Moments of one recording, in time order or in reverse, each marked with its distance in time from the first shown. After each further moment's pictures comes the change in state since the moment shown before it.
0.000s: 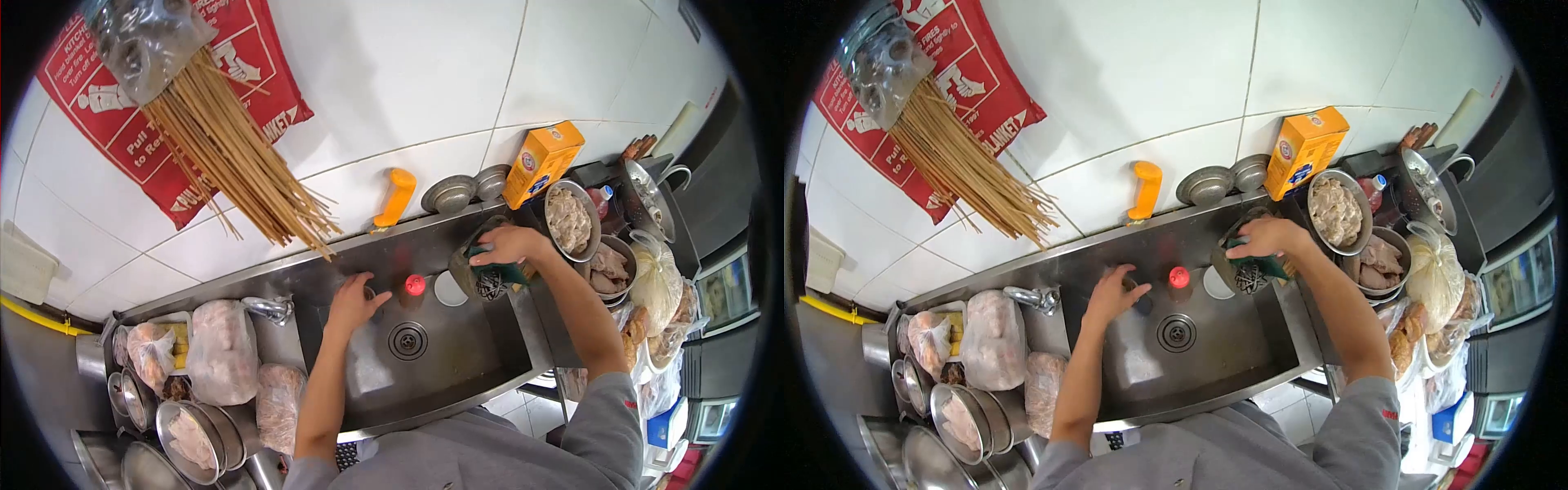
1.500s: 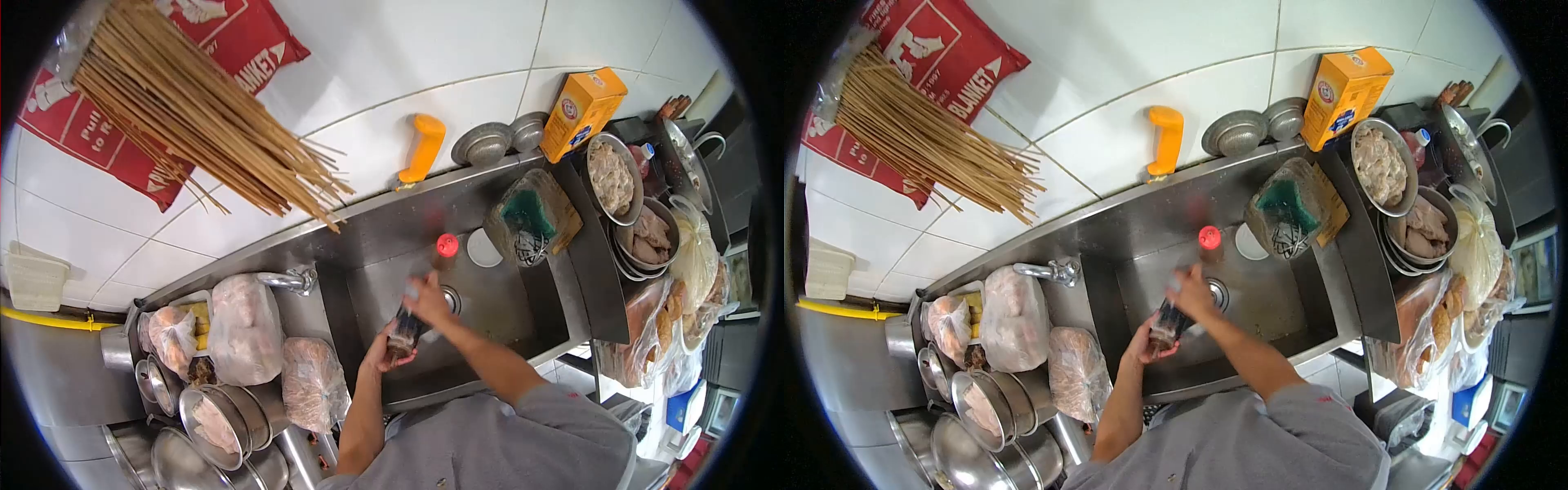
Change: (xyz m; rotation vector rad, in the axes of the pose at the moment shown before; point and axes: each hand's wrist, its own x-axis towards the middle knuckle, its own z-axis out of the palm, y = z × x) left_hand -0.146 -0.121 0.104 -1.521 -0.503 -1.055; right_hand 0.116 -0.163 0.301 0.669 0.617 -0.115
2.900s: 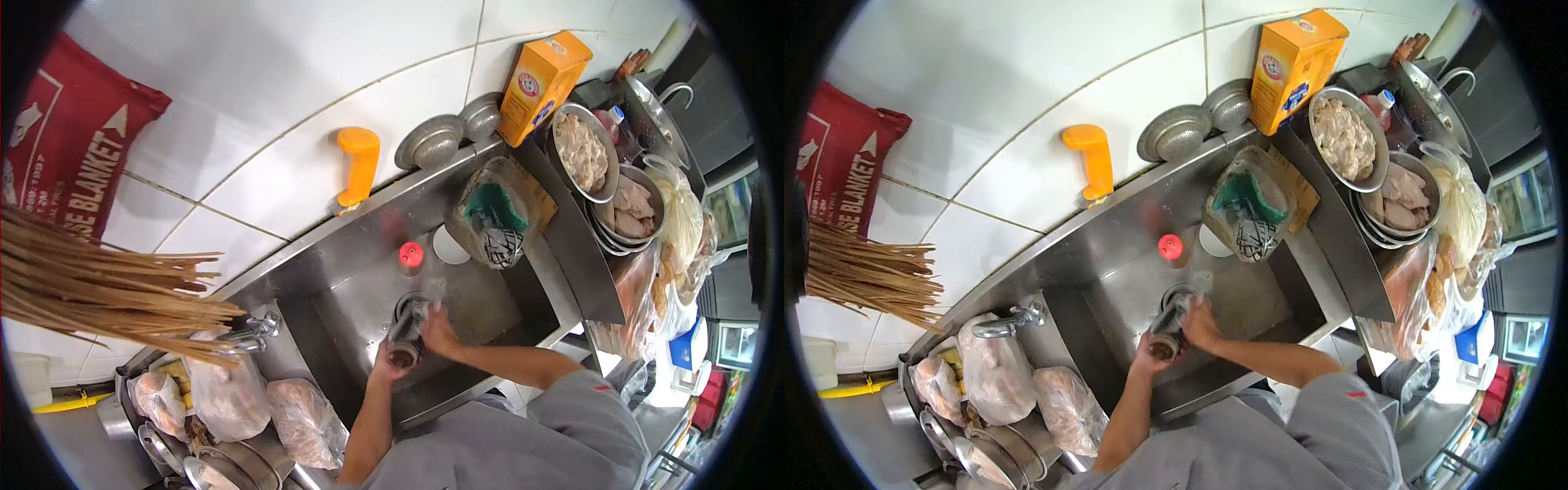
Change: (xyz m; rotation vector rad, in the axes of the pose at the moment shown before) left_hand 0.076 -0.024 -0.007 -0.481 -0.345 -0.305; right_hand -0.070 0.049 -0.003 0.015 0.108 0.292
